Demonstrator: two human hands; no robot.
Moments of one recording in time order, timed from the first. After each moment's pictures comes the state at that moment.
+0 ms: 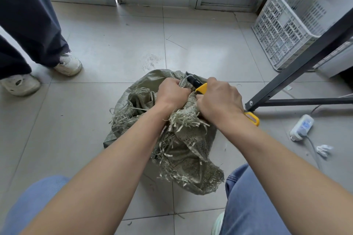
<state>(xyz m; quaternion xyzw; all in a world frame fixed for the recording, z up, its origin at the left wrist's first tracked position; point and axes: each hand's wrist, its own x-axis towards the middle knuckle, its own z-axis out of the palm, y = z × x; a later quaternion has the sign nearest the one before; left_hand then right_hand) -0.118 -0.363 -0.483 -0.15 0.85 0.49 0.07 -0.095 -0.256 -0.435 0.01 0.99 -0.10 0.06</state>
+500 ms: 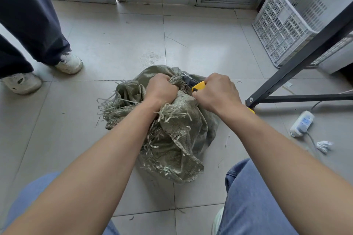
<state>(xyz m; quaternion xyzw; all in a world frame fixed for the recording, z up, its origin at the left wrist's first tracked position) -0.117 -0.383 -0.491 -0.17 0.89 0.42 0.07 -0.110 -0.249 -0.448 0.04 0.98 -0.19 0.10</state>
